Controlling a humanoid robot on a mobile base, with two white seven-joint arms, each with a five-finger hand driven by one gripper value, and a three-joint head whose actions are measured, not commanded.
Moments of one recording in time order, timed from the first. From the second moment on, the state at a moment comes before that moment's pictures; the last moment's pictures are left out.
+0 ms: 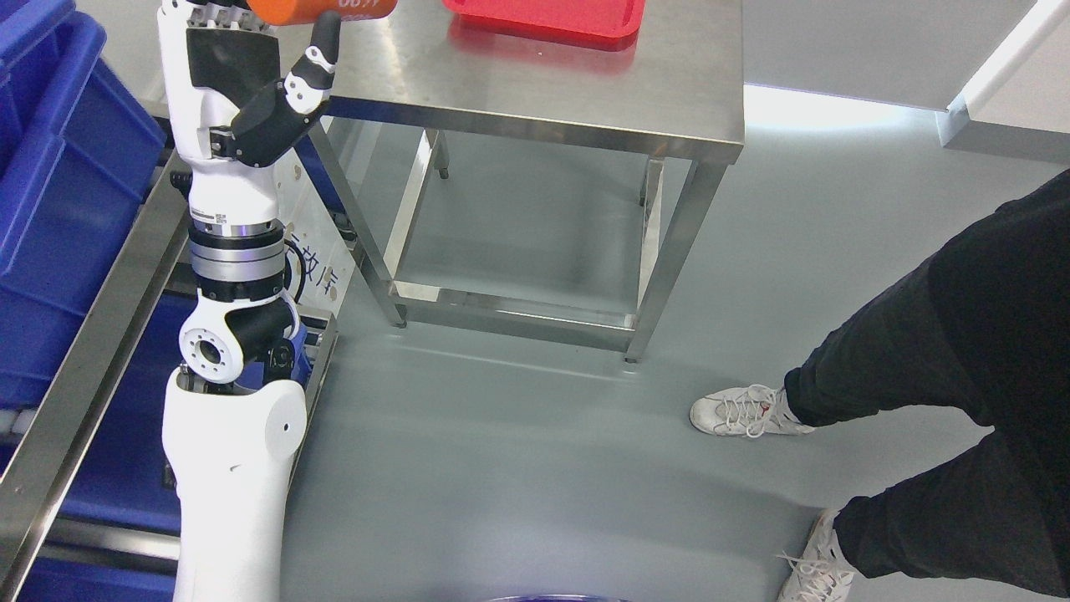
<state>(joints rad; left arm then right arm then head) -0.38 0.00 -0.06 -1.72 0.33 -0.50 -0.22 0.00 0.00 0.00 0.00 0.00 -0.03 -0.03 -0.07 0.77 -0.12</state>
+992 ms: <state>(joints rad) -0.38 0.00 -0.17 -1.70 0.28 -0.38 -0.23 0.00 0.00 0.00 0.00 0.00 -0.02 -0.03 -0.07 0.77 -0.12</state>
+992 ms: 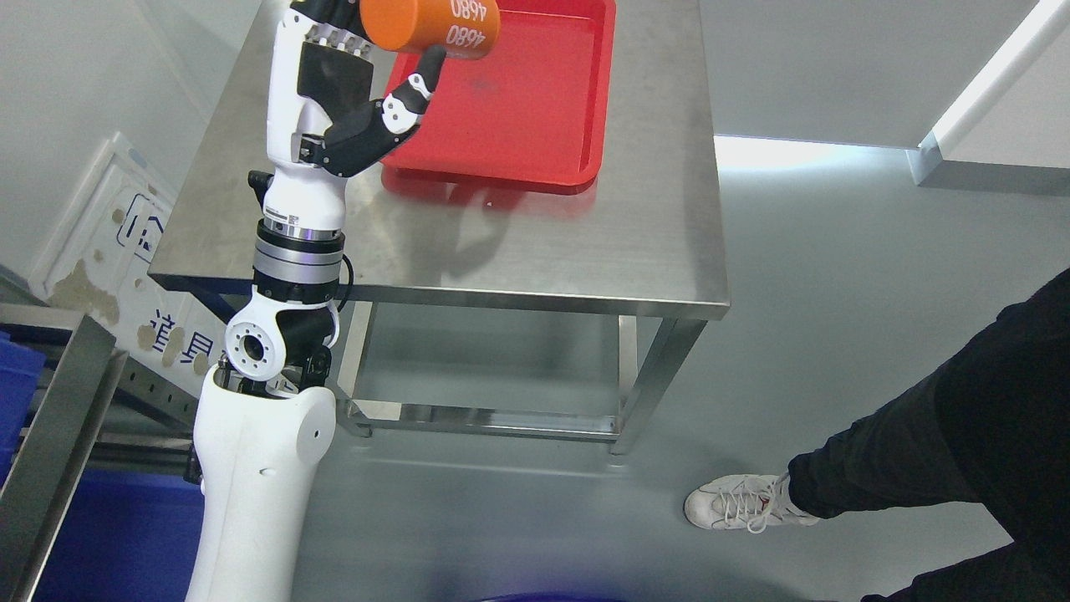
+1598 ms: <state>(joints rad) -0.53 0.00 -0.23 -1.64 0.19 -0.04 -0.24 0.00 0.00 0.00 0.00 0.00 -0.02 -0.03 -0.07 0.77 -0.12</state>
